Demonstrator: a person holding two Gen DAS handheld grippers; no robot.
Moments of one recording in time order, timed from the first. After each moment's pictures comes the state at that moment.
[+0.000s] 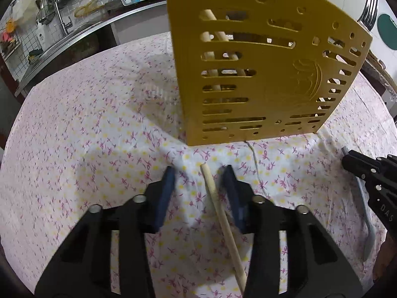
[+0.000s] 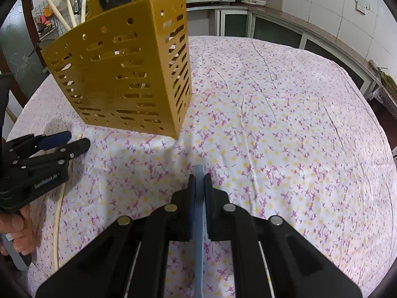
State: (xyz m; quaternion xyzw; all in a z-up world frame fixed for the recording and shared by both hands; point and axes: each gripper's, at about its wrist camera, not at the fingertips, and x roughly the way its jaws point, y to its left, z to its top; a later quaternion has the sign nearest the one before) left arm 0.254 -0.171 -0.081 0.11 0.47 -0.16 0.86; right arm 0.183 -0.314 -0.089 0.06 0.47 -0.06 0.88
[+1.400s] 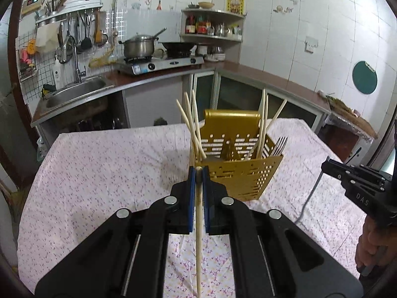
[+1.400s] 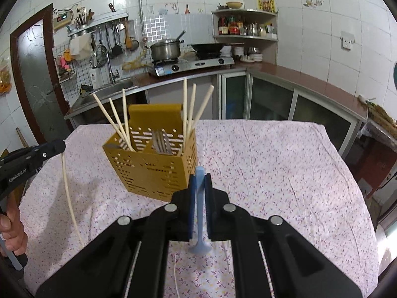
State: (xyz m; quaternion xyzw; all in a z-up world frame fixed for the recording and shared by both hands) left arm 0.177 -0.110 0.083 0.03 0.30 -0.20 0.93; right arm 0.132 -0.314 0.045 0.06 0.31 -0.05 0.95
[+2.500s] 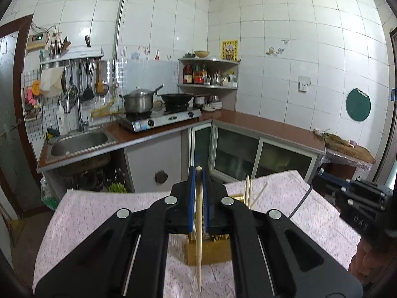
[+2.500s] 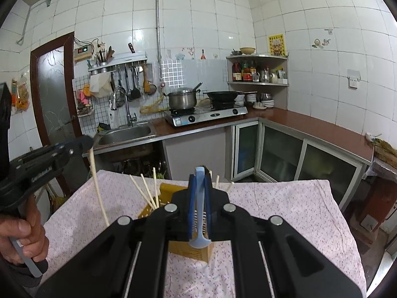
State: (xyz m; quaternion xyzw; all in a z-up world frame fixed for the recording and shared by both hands) left arm 0.181 -0.127 0.196 0.02 0.17 -0.20 0.96; right arm 0.132 -0.301 0.157 0.04 0.19 -0.01 0.98
